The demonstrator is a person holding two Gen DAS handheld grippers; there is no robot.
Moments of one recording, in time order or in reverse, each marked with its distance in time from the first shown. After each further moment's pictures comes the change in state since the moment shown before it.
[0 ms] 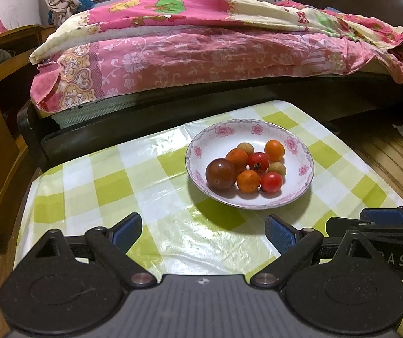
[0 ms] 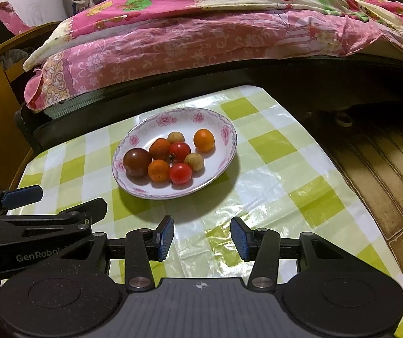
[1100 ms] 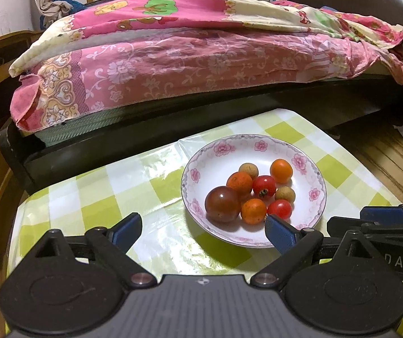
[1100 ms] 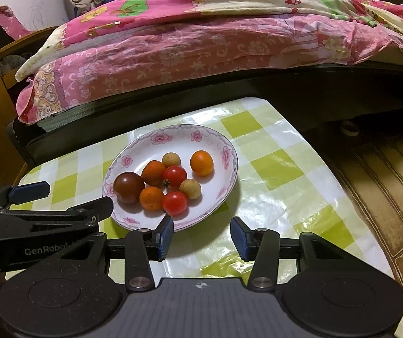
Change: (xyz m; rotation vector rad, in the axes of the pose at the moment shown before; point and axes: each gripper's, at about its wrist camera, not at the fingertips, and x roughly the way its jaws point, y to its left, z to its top) left arm 0.037 0.002 0.031 0.022 -0.006 -0.019; right arm 0.027 -0.011 0.030 -0.006 -0.024 0.023
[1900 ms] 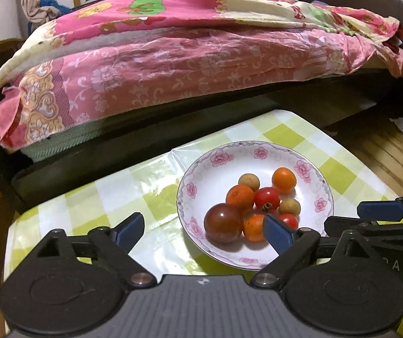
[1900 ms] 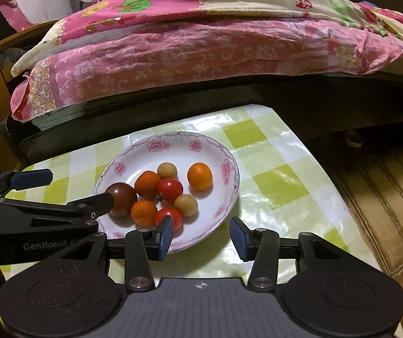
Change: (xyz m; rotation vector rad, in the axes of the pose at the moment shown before) left arm 0.023 0.001 0.017 0.043 0.005 -0.025; right arm 0.020 -0.001 0.016 -0.045 0.003 -0.002
